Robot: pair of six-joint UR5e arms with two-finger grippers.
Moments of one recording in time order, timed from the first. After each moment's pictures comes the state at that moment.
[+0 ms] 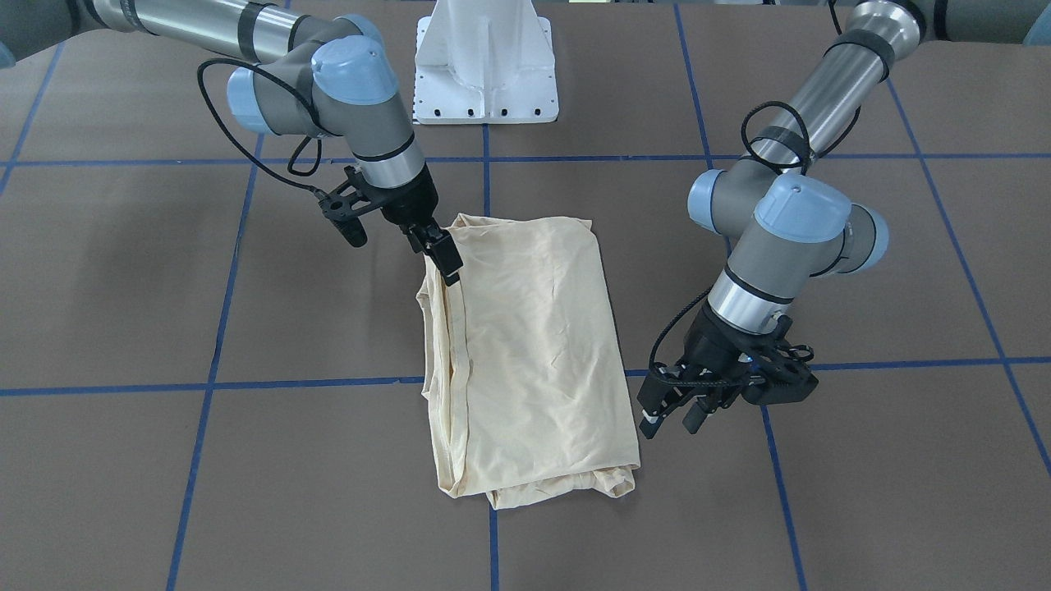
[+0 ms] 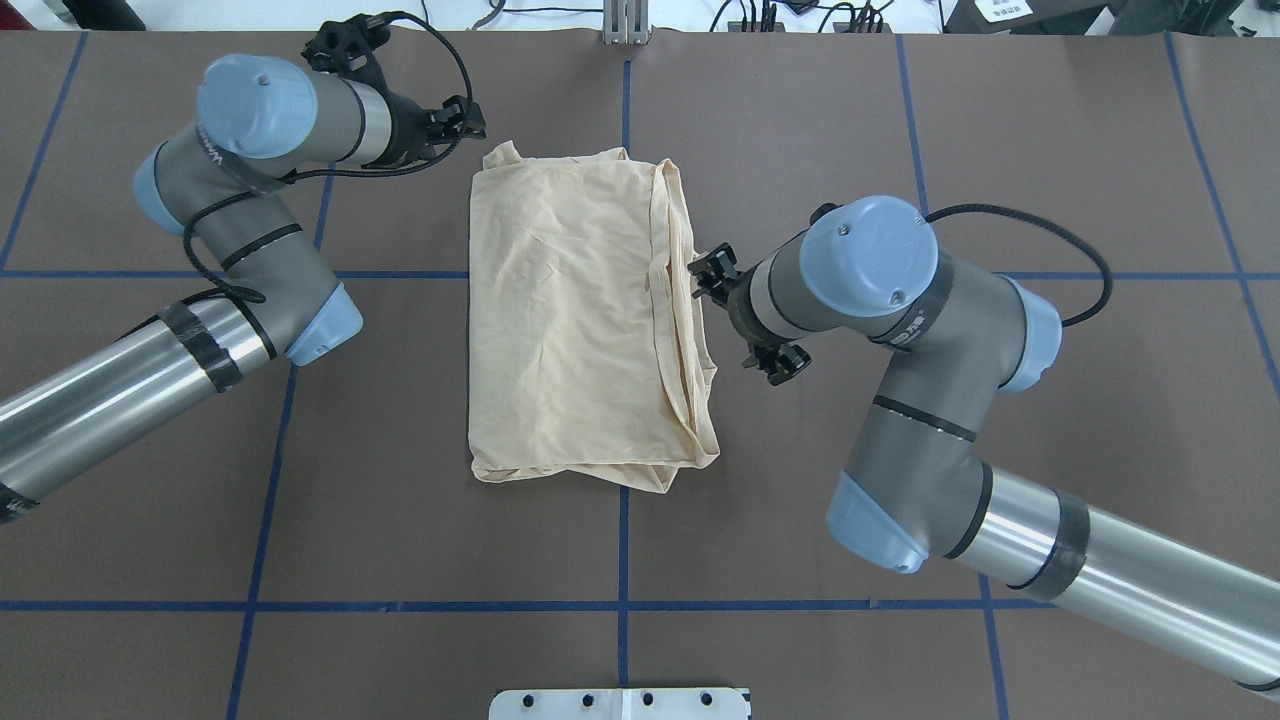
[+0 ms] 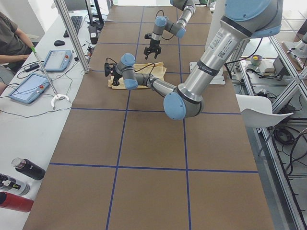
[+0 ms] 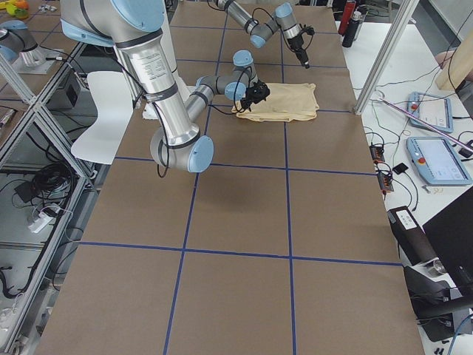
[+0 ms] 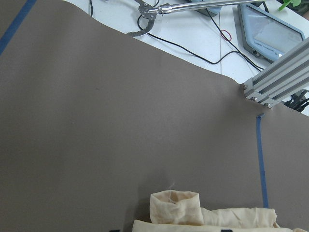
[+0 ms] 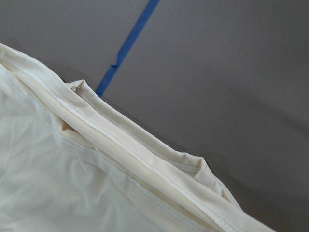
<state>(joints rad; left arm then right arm) -0.84 -2.21 -1.25 -2.46 -1.80 -1.40 0.47 -0.99 1.68 -1.28 1.70 2.25</state>
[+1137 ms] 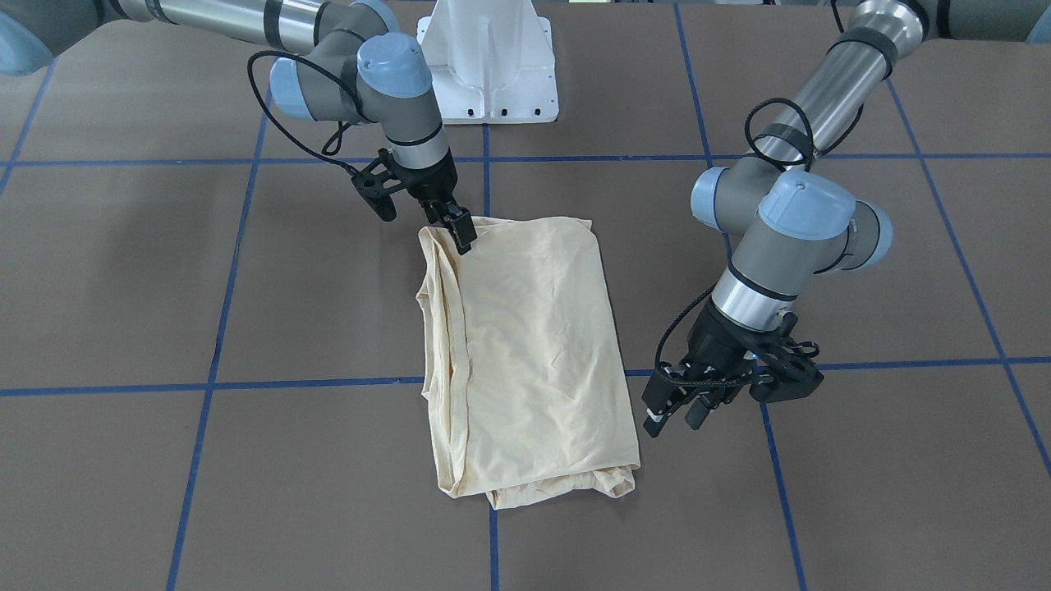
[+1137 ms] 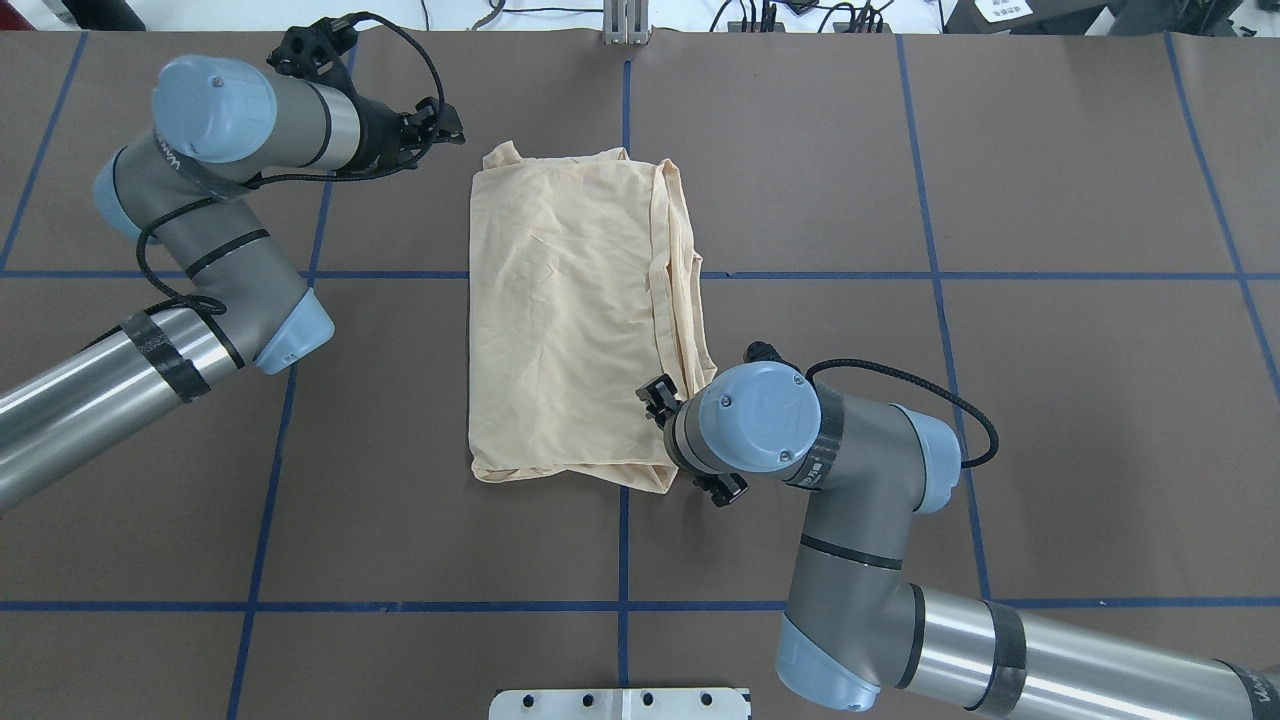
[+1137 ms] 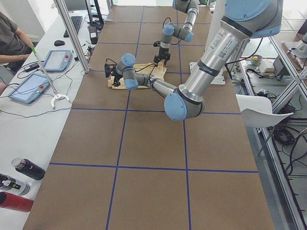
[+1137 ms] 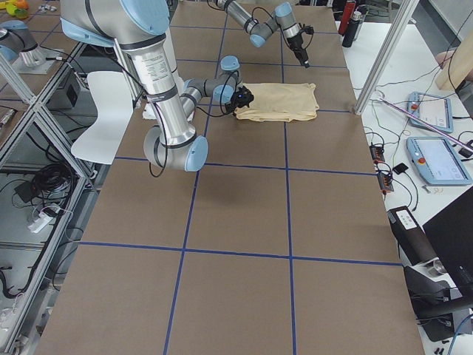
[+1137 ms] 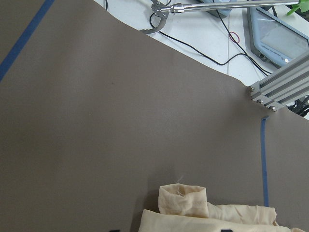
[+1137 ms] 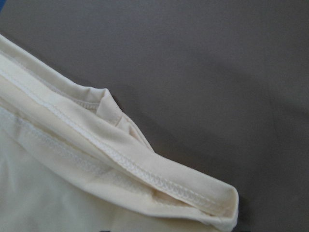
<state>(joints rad) -0.84 -2.20 -1.26 -2.45 -1.80 -1.45 0.36 -1.00 1.67 -1.32 1.68 2.32</state>
